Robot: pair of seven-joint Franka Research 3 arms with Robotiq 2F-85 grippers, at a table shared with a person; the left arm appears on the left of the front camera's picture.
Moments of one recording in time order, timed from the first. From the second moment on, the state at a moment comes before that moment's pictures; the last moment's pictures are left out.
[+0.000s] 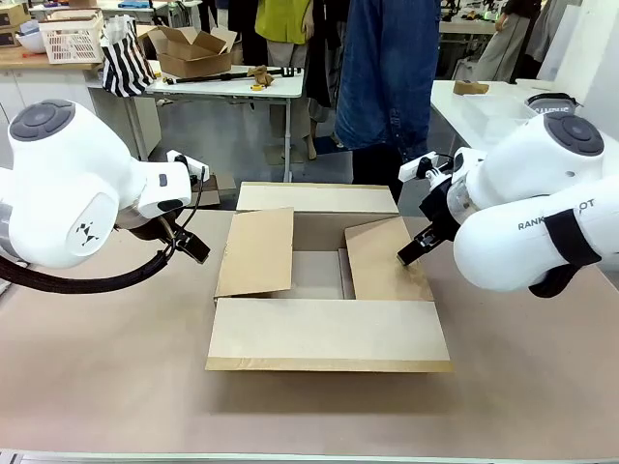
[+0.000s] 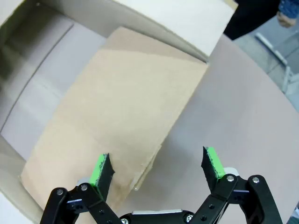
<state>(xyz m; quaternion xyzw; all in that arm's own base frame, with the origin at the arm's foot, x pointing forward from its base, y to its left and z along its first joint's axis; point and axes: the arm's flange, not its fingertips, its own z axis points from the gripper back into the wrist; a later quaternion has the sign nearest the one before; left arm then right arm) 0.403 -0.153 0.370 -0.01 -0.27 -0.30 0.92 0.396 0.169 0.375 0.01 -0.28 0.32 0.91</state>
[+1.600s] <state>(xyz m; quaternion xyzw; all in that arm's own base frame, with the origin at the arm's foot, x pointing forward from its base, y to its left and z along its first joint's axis) 0.316 -0.106 0.538 -0.05 -0.26 -0.23 0.94 0.282 0.075 0.593 0.05 -0.30 0.19 0.93</state>
